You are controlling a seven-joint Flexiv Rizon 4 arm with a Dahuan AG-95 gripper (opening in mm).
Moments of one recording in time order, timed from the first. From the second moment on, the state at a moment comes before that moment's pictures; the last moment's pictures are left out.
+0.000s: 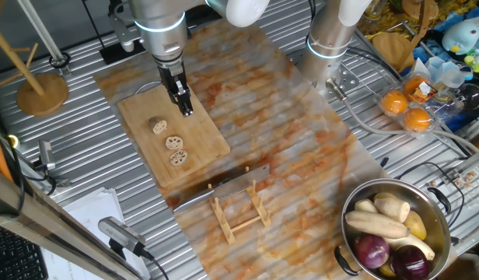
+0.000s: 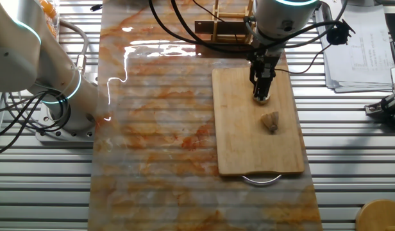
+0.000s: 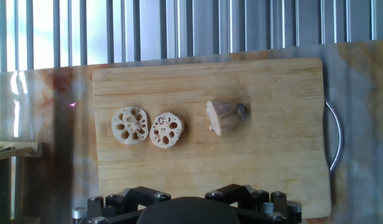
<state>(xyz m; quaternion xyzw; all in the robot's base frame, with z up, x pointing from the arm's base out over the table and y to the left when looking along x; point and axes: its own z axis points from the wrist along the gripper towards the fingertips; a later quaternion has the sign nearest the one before) 0.500 0.000 0.170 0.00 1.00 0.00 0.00</state>
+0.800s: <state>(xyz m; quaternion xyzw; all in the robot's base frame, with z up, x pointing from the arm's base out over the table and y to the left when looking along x) 0.499 0.000 0.169 -0.07 1.00 0.00 -0.01</state>
